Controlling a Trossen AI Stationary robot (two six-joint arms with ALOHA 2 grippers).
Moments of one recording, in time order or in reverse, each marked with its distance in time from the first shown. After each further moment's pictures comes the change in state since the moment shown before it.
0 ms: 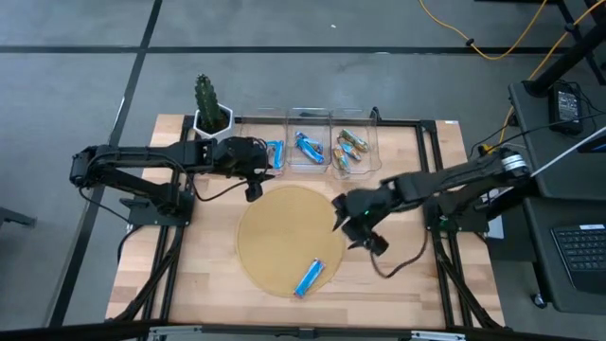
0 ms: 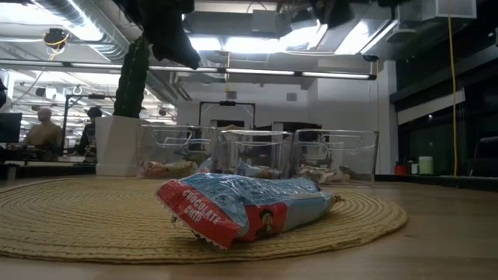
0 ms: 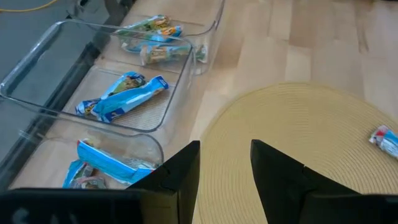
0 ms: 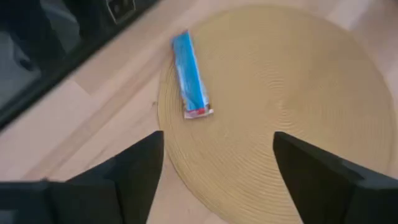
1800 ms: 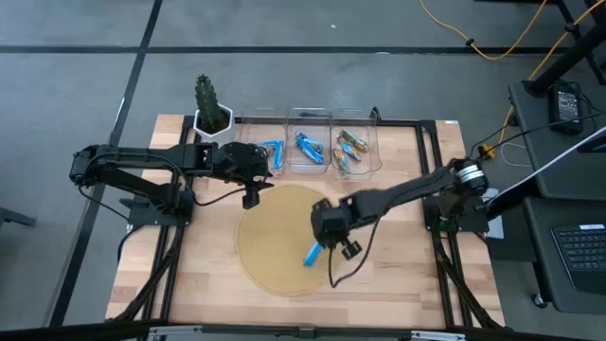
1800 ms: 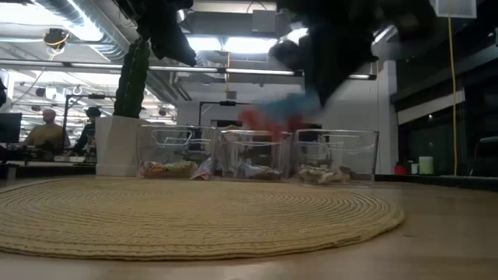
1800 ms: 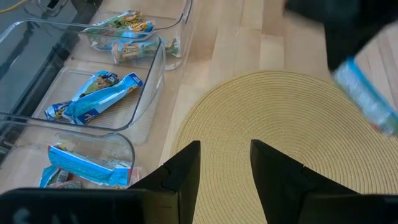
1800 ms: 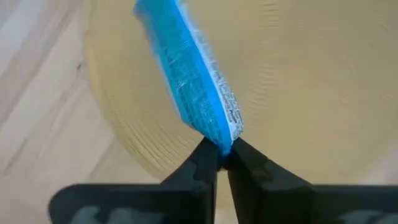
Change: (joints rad) left arm -0.047 0.000 0.000 -0.021 0.045 0.017; right arm -0.002 0.360 0.199 -0.133 0.205 0.061
